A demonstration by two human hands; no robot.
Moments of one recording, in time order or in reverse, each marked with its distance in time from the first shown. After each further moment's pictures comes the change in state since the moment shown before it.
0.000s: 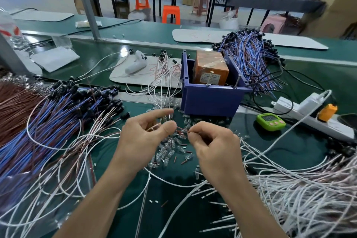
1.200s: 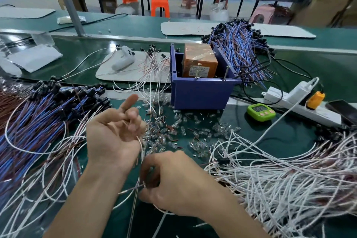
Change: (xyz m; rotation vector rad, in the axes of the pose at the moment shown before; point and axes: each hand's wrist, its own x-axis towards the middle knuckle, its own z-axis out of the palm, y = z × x) left_hand 0.006 0.008 -0.004 -0.982 0.107 -0.307; right_hand -0.025 -0.028 0.023 -0.243 -0.648 -0.019
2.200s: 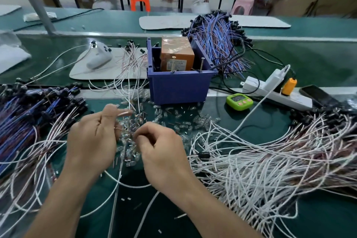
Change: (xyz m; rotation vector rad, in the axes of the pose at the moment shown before) left_hand -0.004 -0.001 -0.012 1.447 0.052 0.486; right_hand 0.008 0.002 0.000 0.548 0.453 0.112
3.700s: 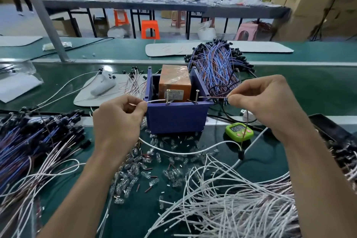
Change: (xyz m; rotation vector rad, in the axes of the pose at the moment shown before) left_hand 0.067 0.064 0.049 -0.045 0.225 0.080; right_hand 0.082 -0.024 -0.228 -0.276 0.279 -0.256
